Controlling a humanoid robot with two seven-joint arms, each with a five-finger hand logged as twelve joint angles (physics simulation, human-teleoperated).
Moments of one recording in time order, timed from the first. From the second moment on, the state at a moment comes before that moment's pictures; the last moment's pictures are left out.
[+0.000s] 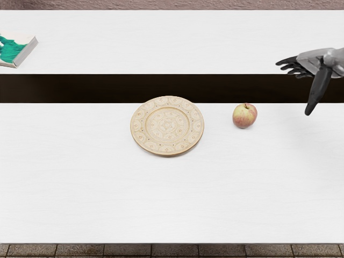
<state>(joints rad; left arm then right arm) -0.08 0.00 0.17 -0.17 -0.10 -0.06 0.22 1.24 -0.81 0.35 1.05 -0.71 0.61 -0.43</state>
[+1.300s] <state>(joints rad) -0.08 0.00 0.17 -0.17 -0.10 -0.06 0.22 1.14 -0.69 0.37 1.53 -1.15 0.45 -0.61</state>
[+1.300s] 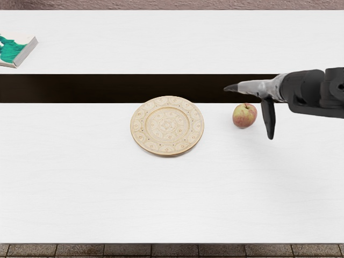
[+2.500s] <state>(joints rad) -0.08 0.00 0.17 -0.17 -0.10 -0.06 0.22 0.95 -0.50 0.37 1.35 -1.46 0.14 -0.61</state>
